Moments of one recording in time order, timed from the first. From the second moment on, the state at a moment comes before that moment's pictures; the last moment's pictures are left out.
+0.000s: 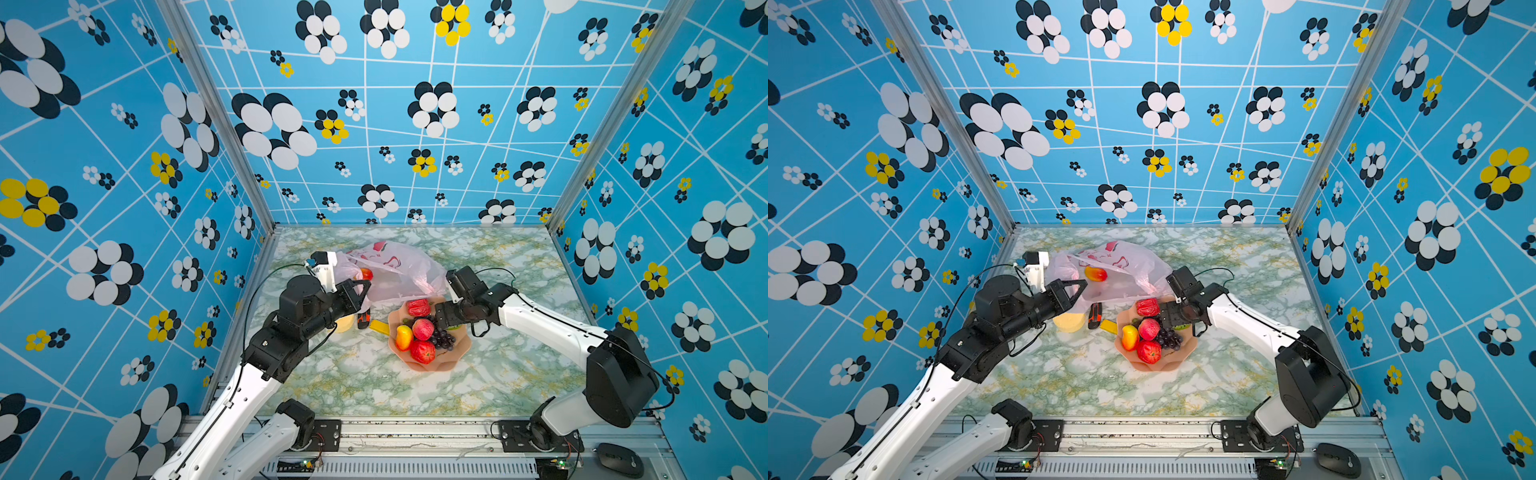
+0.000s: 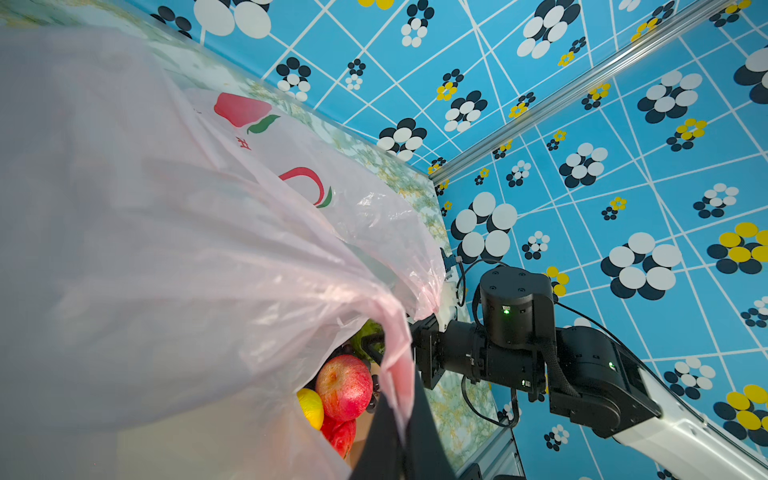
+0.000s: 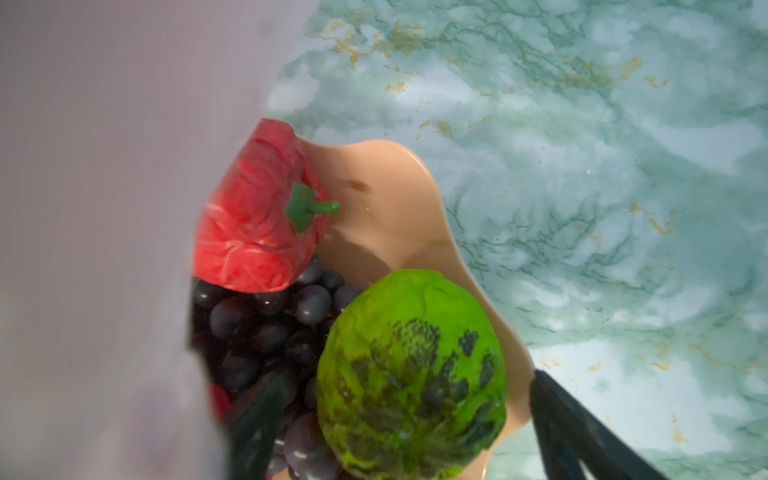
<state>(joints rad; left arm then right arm) -0.48 0.82 0.92 -0.38 0.22 -0.85 0.63 1.53 1.07 -0.65 0.09 0.34</state>
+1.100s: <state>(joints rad) -0.48 0.79 0.92 -0.41 0.21 -0.84 0.64 1.49 1.10 -0.72 0.13 0.34</state>
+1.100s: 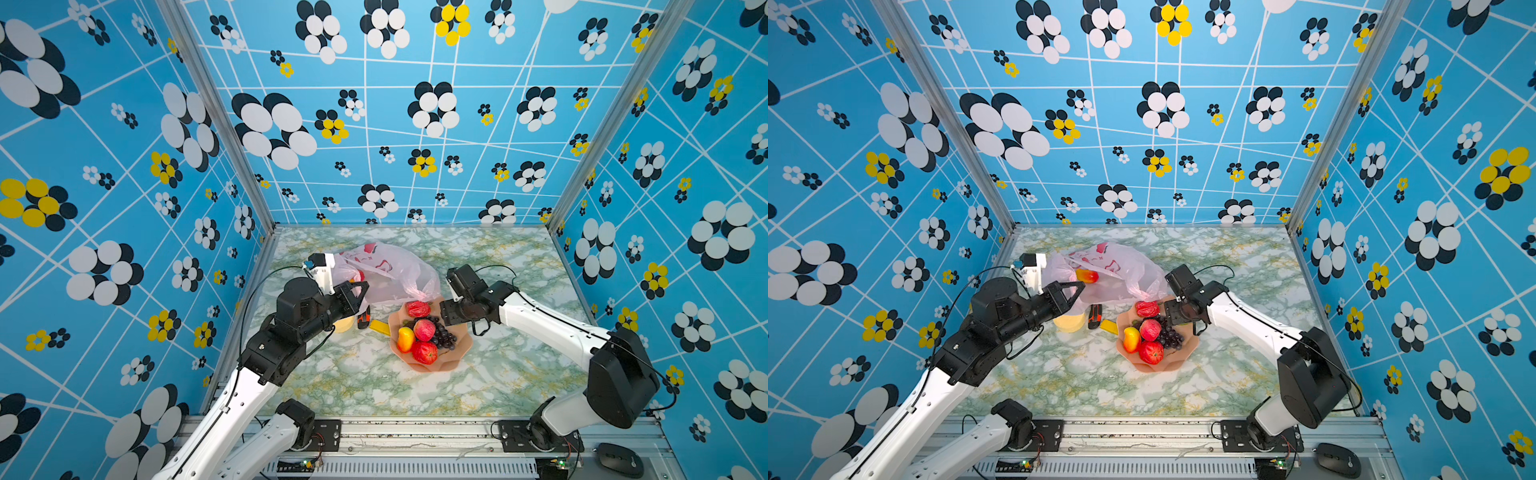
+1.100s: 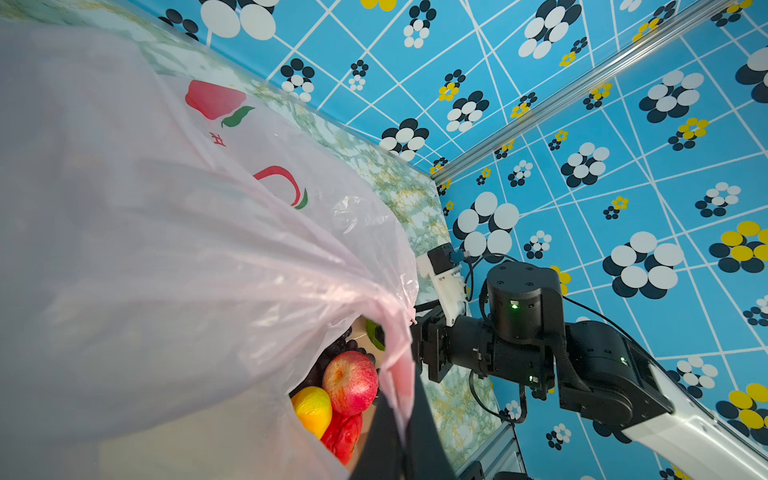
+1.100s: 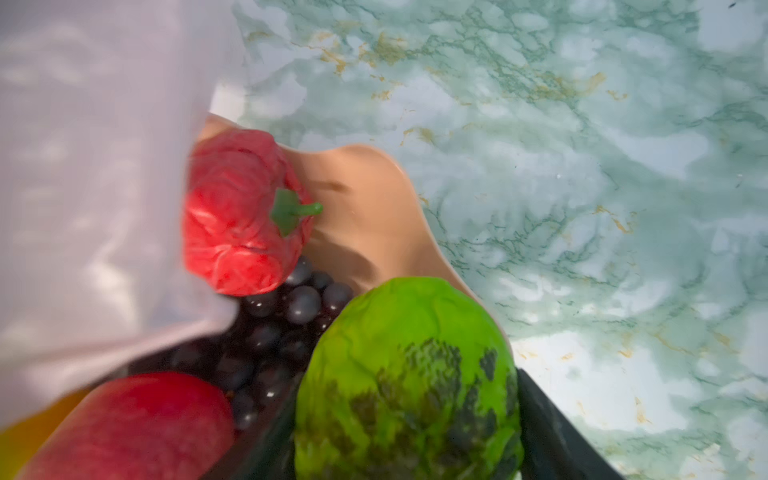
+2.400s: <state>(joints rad) -0.48 0.82 0.91 -0.36 0.25 -0.85 0.77 1.82 1.60 -0.50 -0.48 0.51</state>
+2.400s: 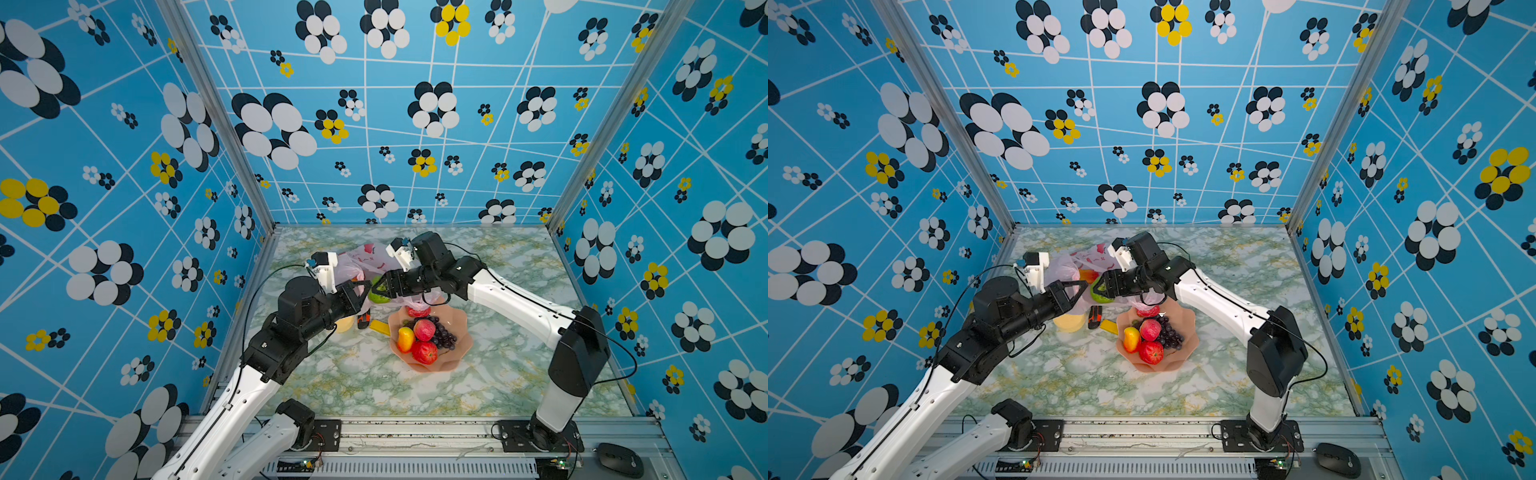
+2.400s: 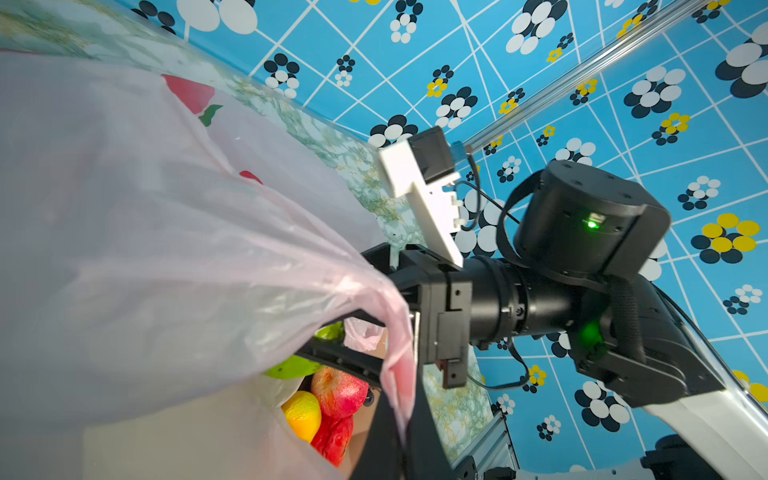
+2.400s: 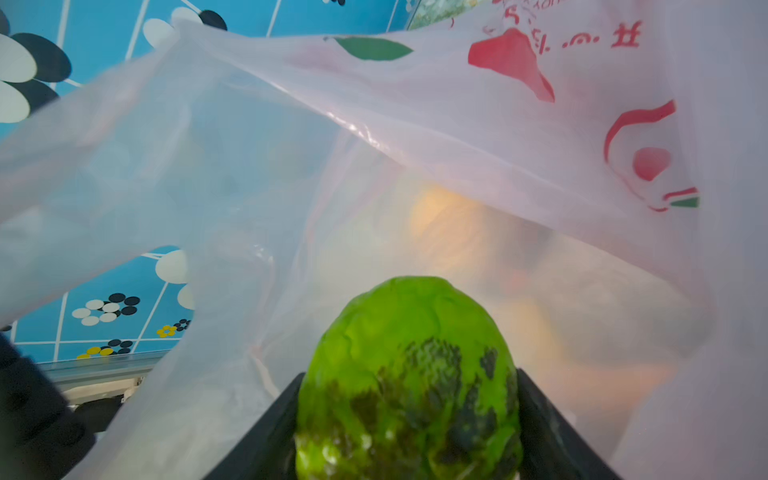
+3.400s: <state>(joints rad) -0.48 0.78 0.91 -0.40 0.25 -0.82 0.67 2.16 2.33 -0.88 -0.10 0.29</state>
